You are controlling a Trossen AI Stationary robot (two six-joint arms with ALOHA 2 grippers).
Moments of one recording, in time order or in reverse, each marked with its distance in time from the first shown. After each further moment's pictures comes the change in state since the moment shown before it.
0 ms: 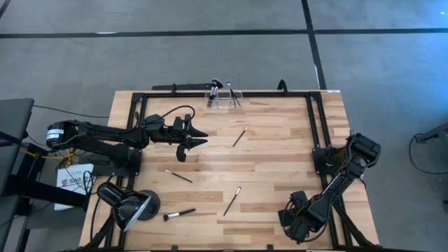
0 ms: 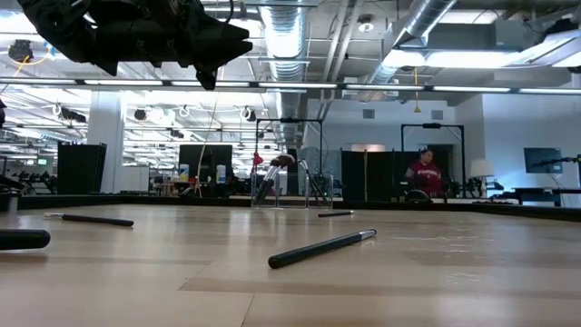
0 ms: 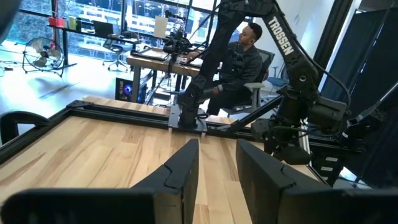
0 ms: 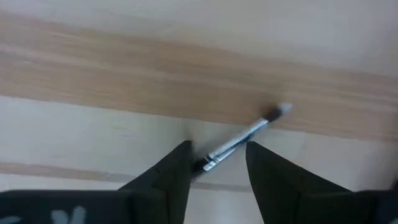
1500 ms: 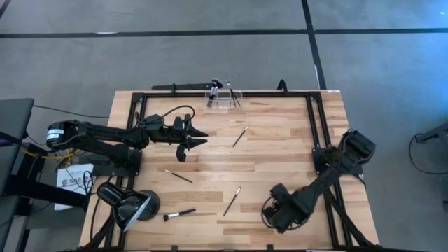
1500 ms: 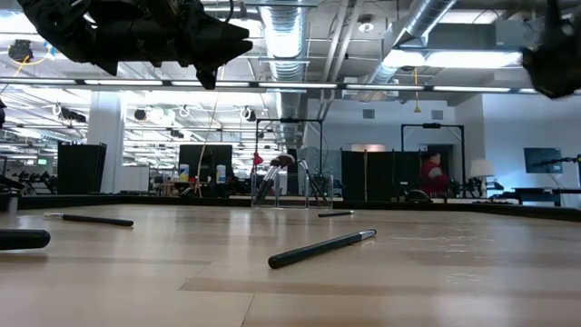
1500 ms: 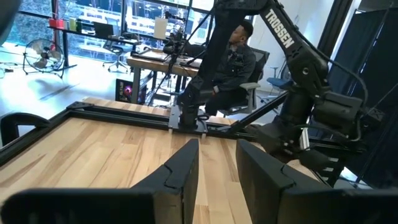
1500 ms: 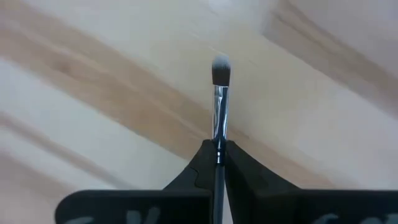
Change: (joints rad) left arm 0.000 0.000 0.000 0.004 0.000 0.003; right arm -0.196 0.009 0.116 -0.054 0.217 -0.579
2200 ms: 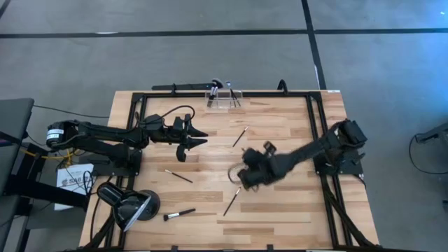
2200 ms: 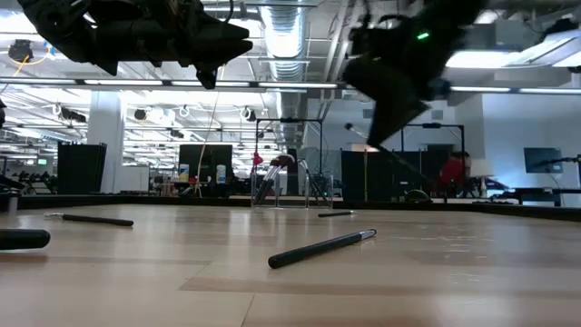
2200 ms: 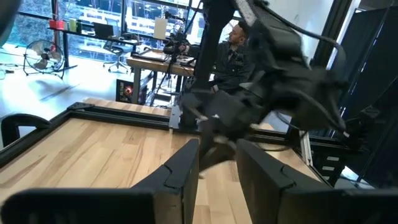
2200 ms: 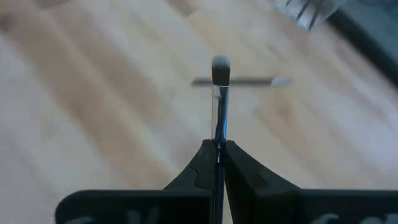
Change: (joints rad) left arm 0.000 0.000 0.000 0.000 0.000 0.007; right arm -0.454 -0.024 0.087 0.058 0.597 -0.883
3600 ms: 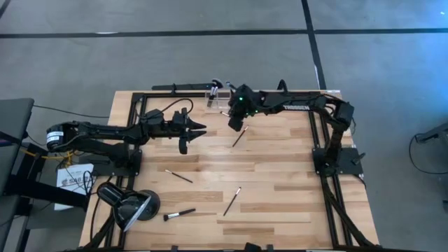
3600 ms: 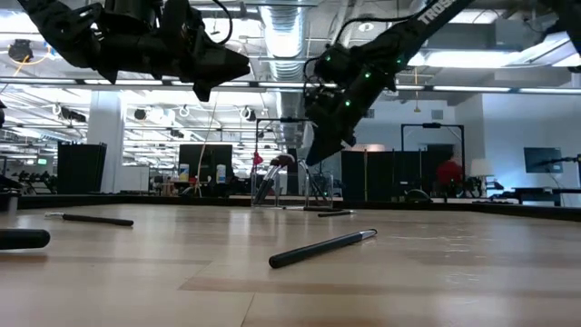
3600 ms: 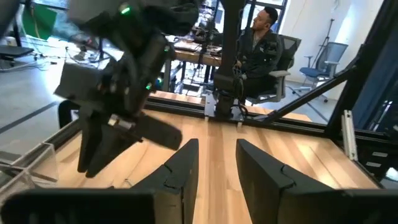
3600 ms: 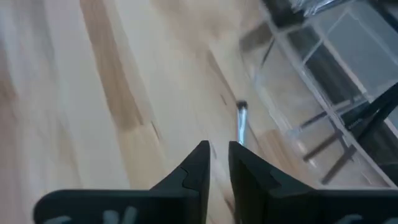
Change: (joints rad) left arm 0.112 0.000 -0.012 -0.053 -0.011 0.043; right arm -0.736 0.094 0.074 0.489 -0.762 -0.955
